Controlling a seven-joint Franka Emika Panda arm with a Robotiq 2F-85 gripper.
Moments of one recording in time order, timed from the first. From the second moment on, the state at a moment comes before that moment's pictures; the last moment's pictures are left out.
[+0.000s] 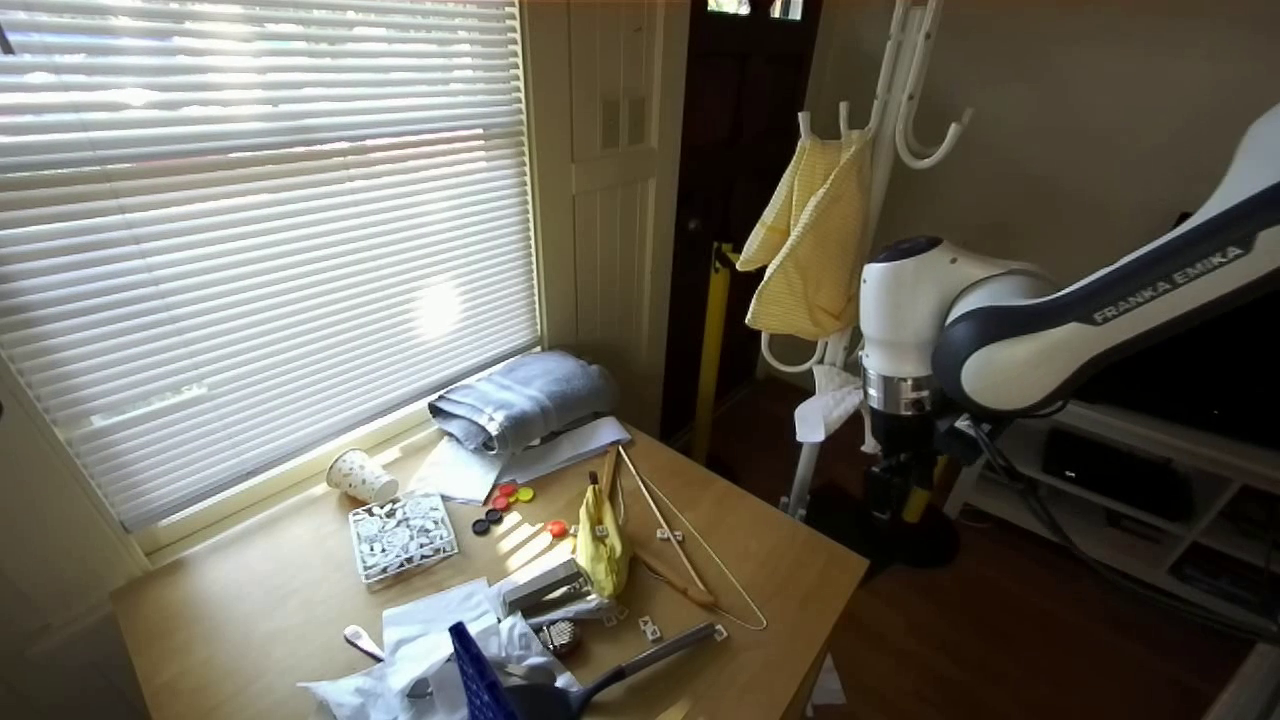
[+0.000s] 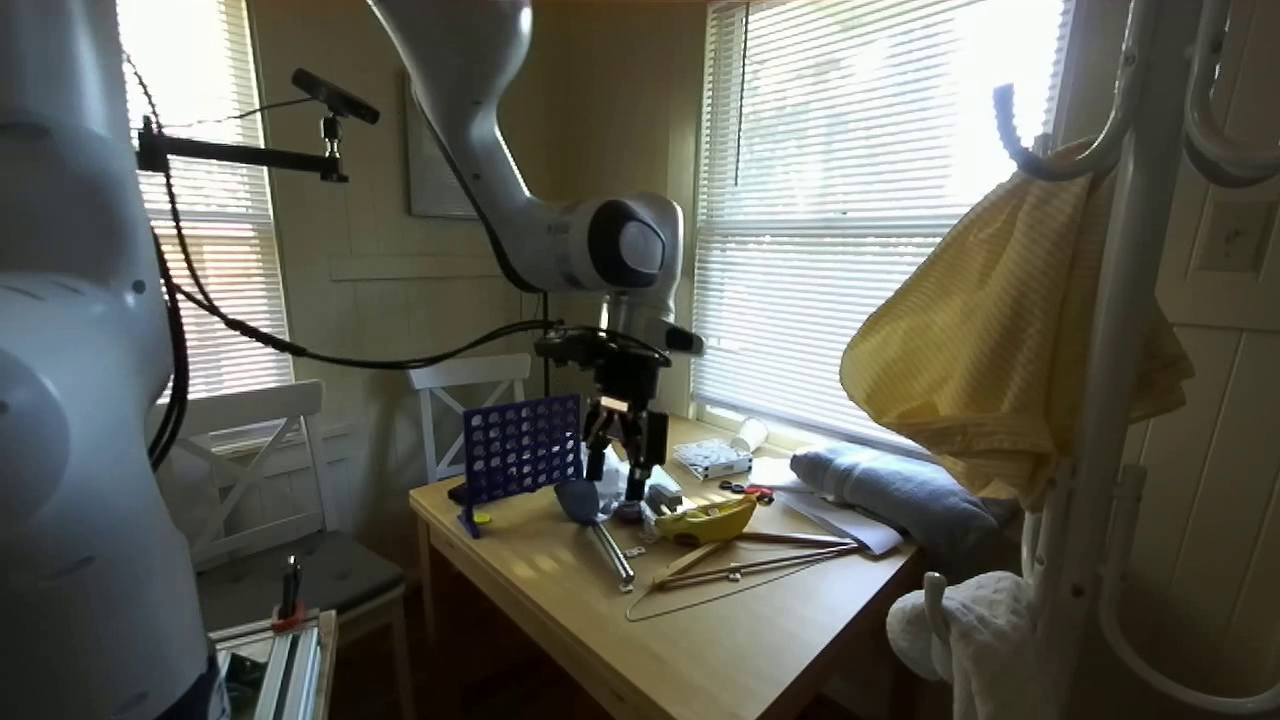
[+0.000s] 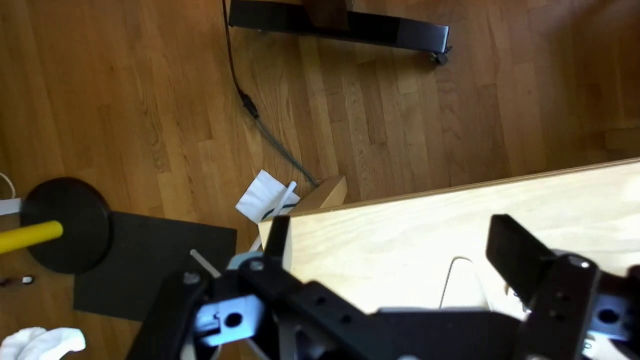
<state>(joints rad) 0.14 0.07 0.27 -2.36 -0.13 2.17 0.36</state>
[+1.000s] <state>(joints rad) 0.23 0.33 0.18 -2.12 -0.19 2.17 0.37</state>
